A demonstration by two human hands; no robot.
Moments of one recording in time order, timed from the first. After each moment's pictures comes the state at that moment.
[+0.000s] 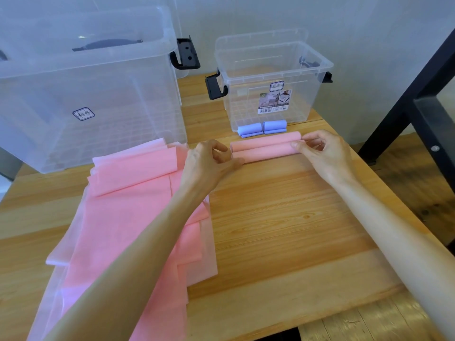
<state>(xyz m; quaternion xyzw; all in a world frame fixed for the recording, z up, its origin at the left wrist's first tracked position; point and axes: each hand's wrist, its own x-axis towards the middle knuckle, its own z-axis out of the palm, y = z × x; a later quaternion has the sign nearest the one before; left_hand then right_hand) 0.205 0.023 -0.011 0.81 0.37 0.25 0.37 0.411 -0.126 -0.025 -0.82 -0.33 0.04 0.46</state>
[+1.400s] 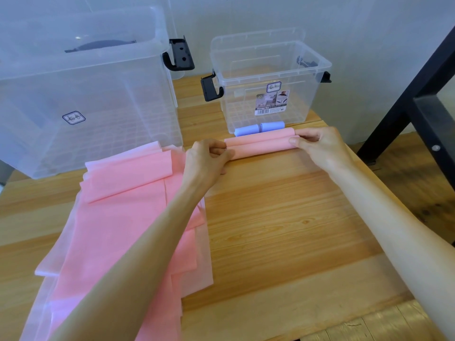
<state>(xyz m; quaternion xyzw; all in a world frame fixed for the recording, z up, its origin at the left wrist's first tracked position) 0.224 0.033 -0.014 0.76 0.38 0.27 0.44 0.421 -0.110 -0.009 -0.81 -0.32 0.14 0.48</state>
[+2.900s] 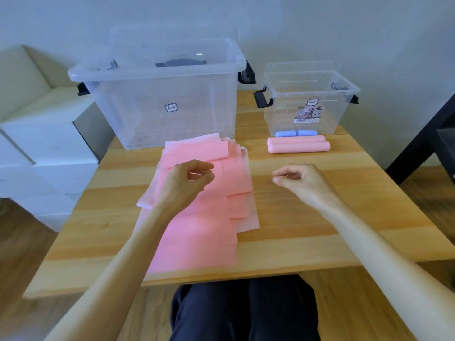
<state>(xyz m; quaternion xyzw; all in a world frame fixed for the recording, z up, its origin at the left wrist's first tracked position) 0.027 -0.011 0.018 0.75 0.41 0.28 0.44 0.260 -0.143 0.008 -0.76 -0.43 0.23 0.43</state>
